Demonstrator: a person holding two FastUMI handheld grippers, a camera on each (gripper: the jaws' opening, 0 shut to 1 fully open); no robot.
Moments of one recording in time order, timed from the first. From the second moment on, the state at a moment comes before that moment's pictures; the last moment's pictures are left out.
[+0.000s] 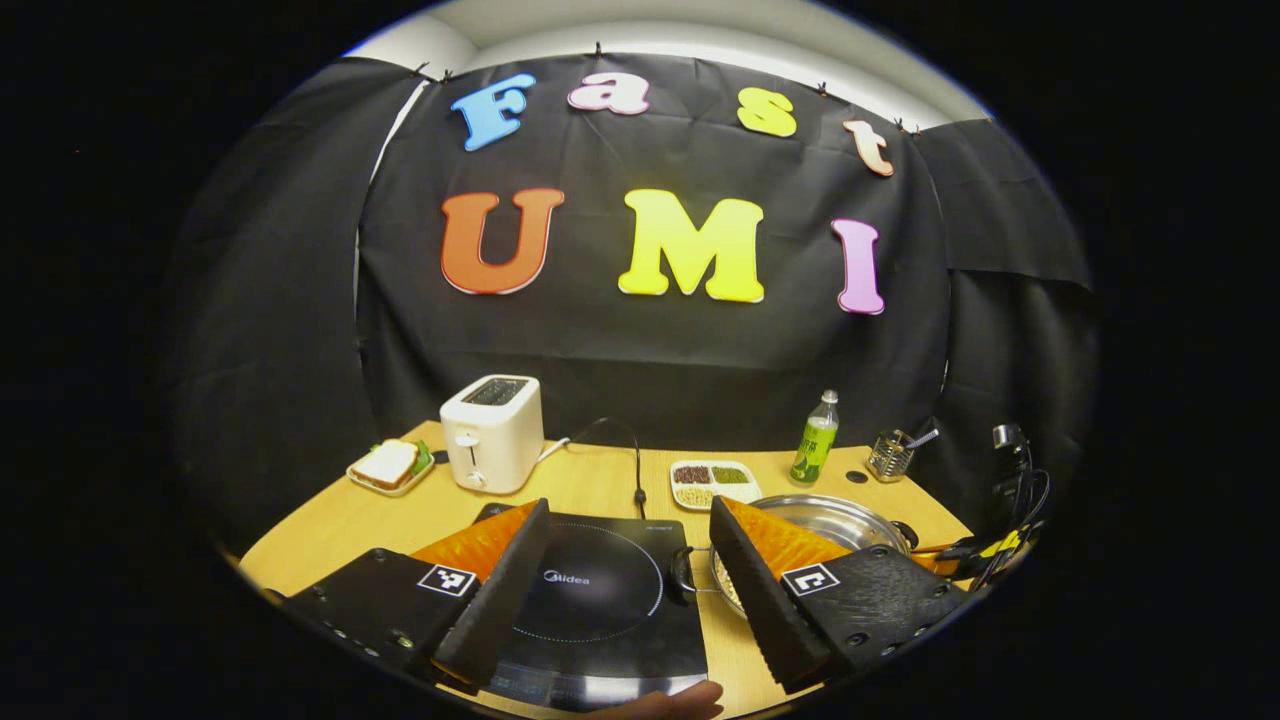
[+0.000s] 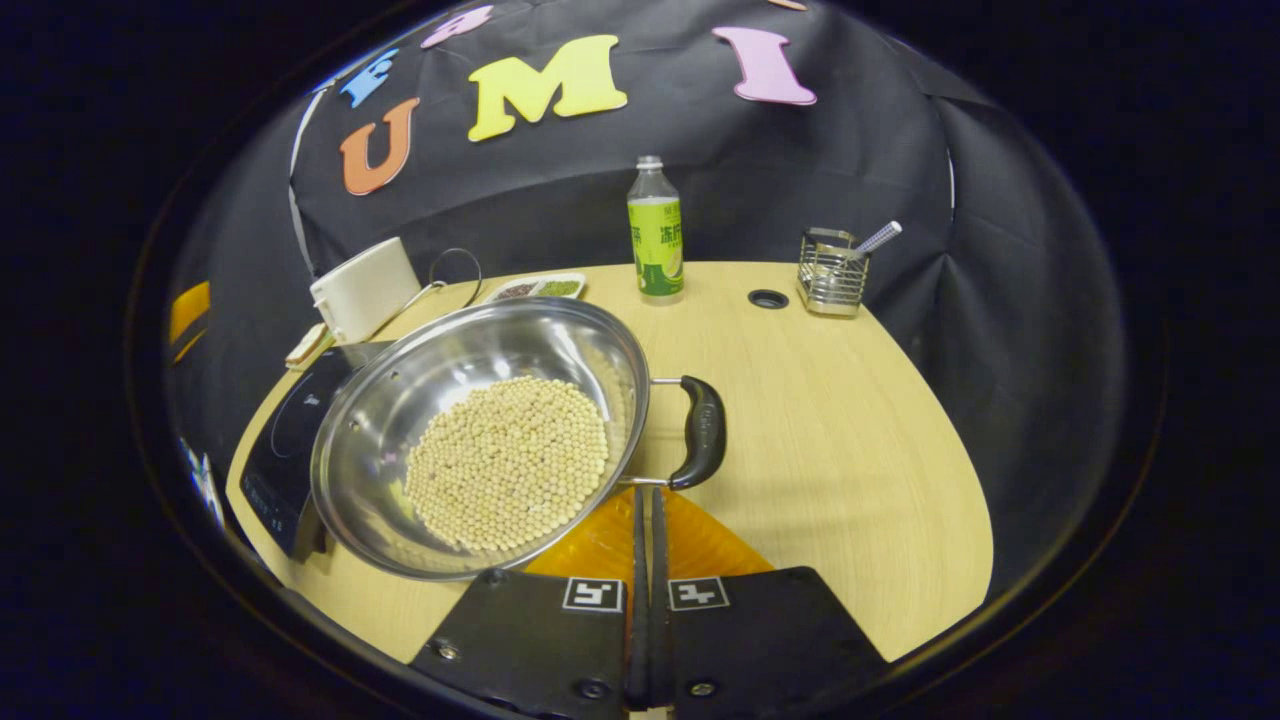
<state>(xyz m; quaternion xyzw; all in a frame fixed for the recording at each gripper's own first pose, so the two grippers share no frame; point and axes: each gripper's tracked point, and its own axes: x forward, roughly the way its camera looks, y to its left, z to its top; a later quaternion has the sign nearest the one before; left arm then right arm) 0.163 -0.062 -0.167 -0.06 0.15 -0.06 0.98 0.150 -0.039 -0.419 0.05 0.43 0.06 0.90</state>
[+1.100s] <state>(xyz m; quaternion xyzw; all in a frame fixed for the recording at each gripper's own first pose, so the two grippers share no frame) 0.218 -0.141 -0.312 -0.07 0.33 -0.11 0.93 0.205 -0.046 -0.417 0.03 0.37 0.00 0.93</state>
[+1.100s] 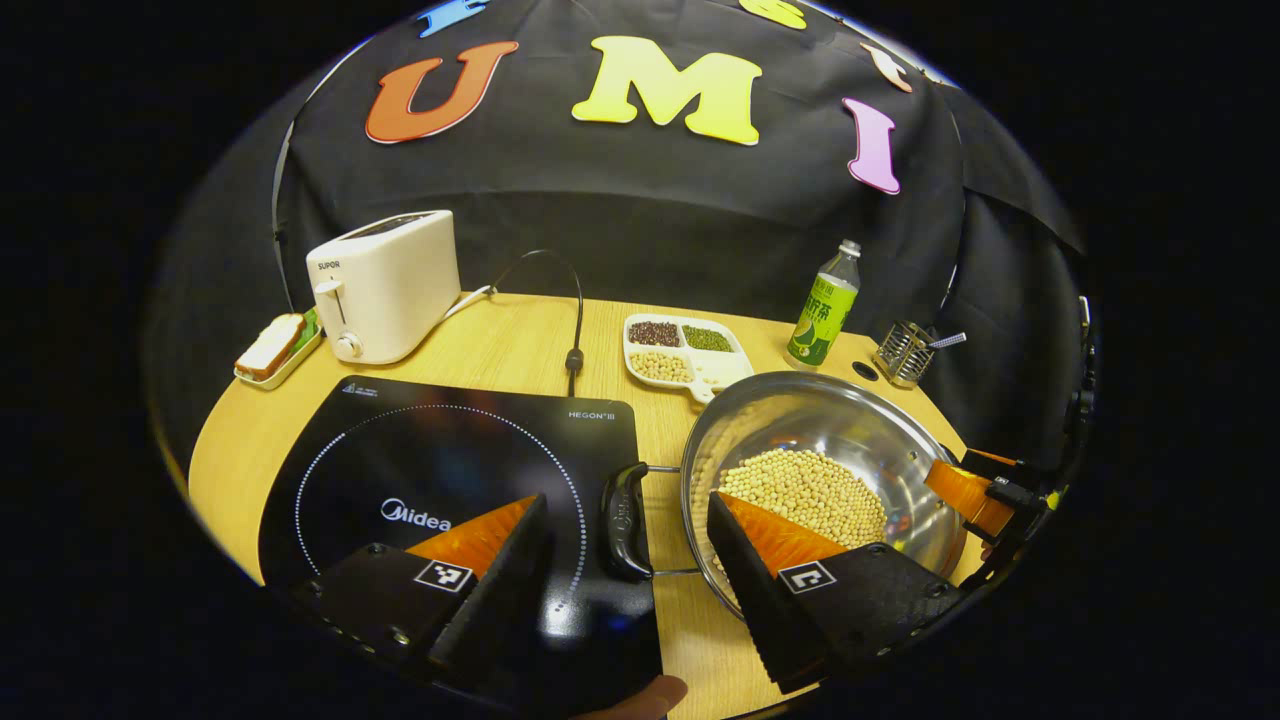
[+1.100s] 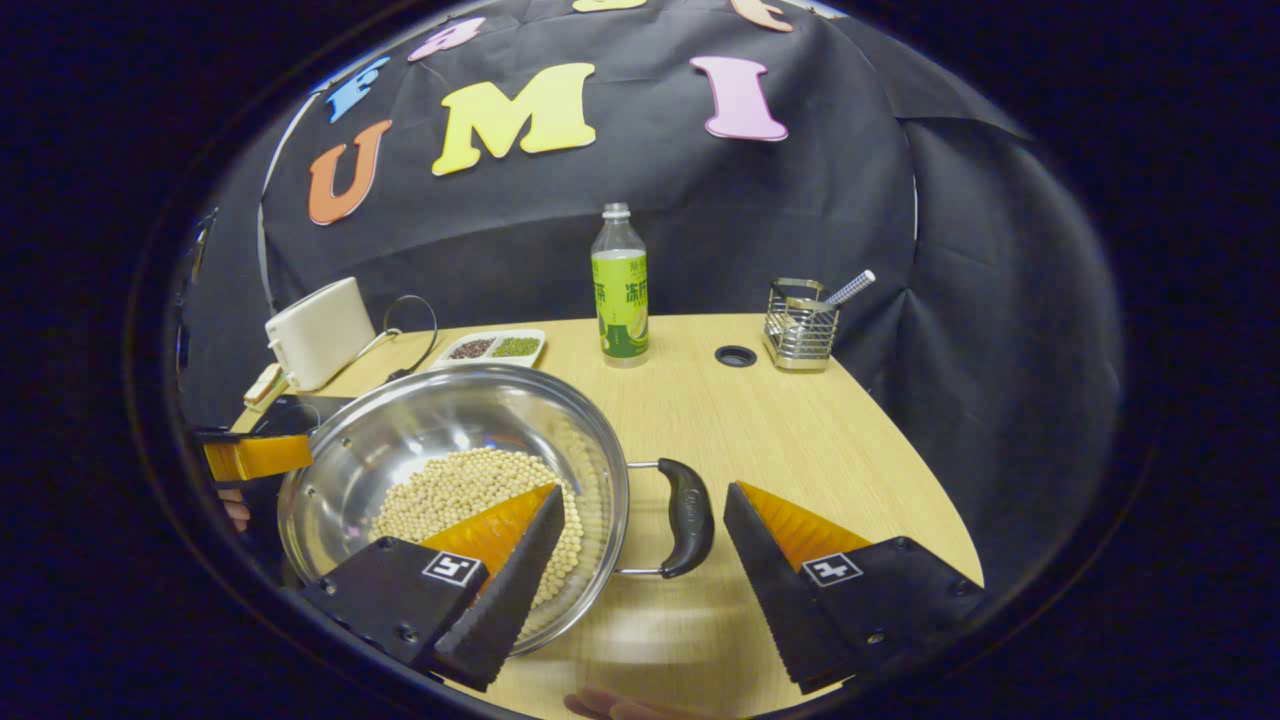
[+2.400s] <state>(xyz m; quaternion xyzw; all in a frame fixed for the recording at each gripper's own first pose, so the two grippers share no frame) 0.171 -0.161 -0.311 -0.02 0.36 -0.10 0.93 0.154 -0.065 -0.402 0.07 0.42 -0.02 0.91</state>
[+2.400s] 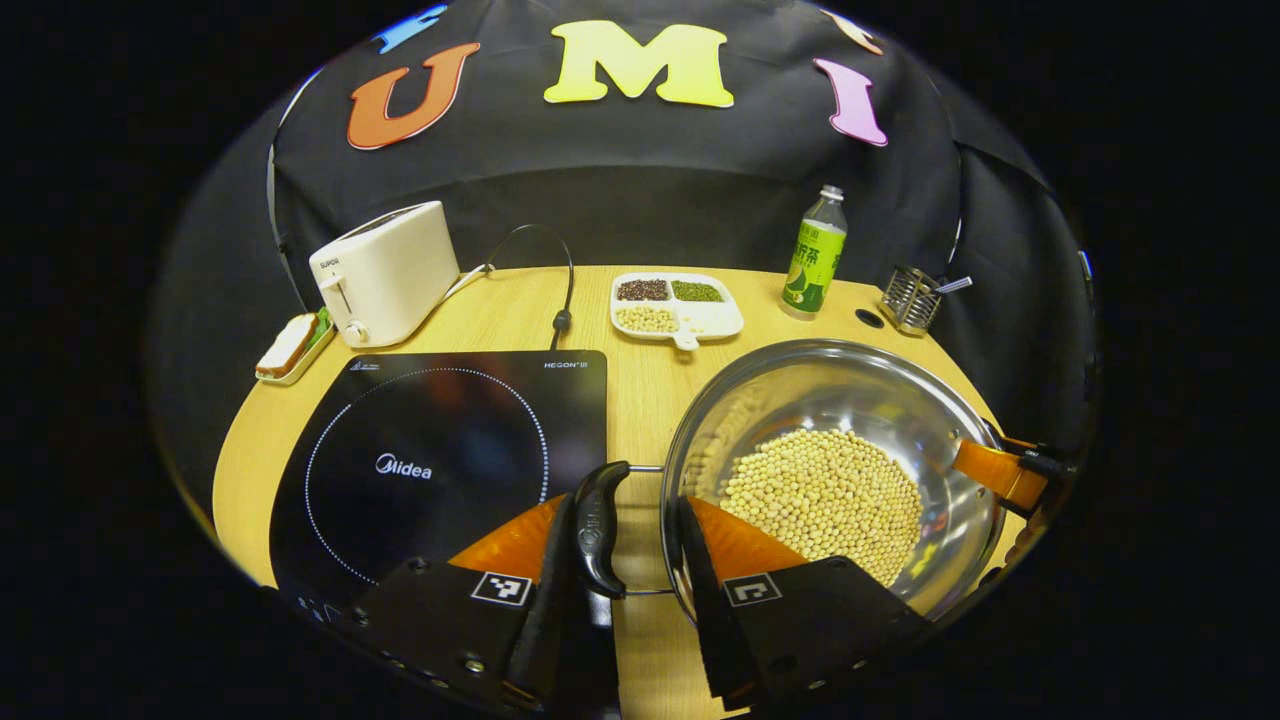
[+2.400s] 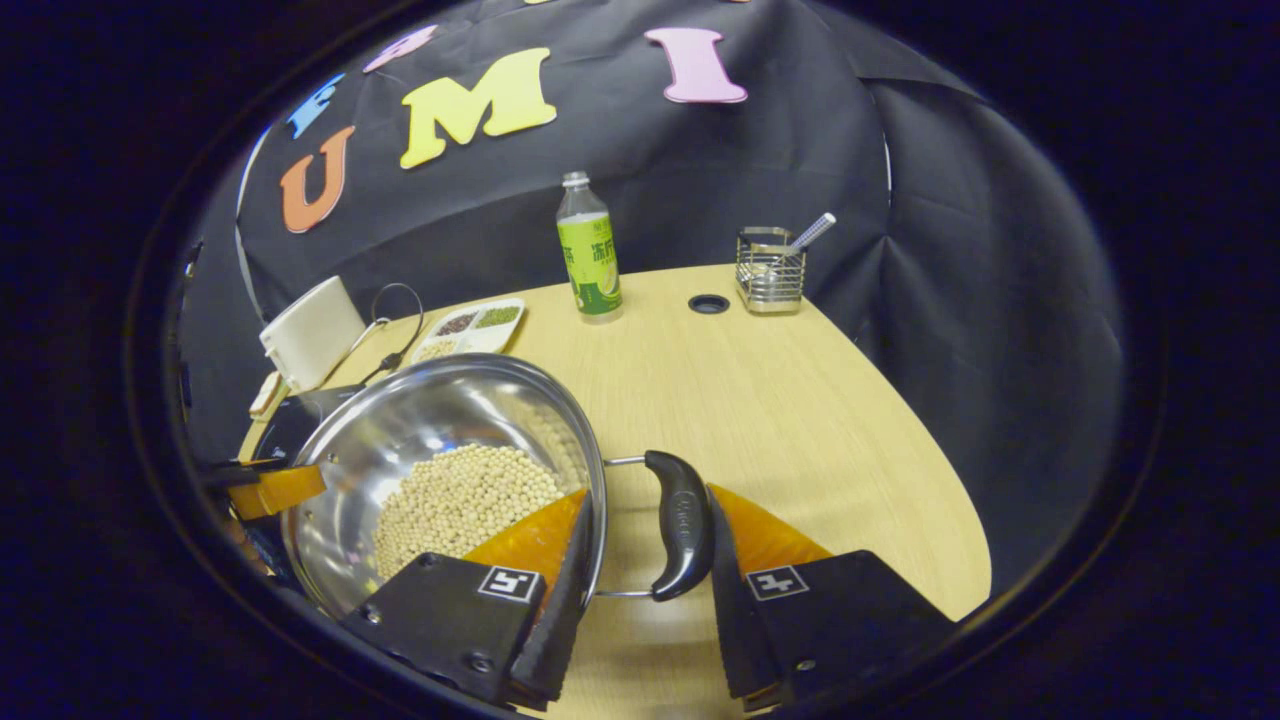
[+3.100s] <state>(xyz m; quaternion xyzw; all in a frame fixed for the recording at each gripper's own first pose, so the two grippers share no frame) 0.150 -0.090 -0.205 -0.04 0.26 -0.09 0.96 0.145 -0.007 -0.279 0.06 0.34 0.00 0.94</state>
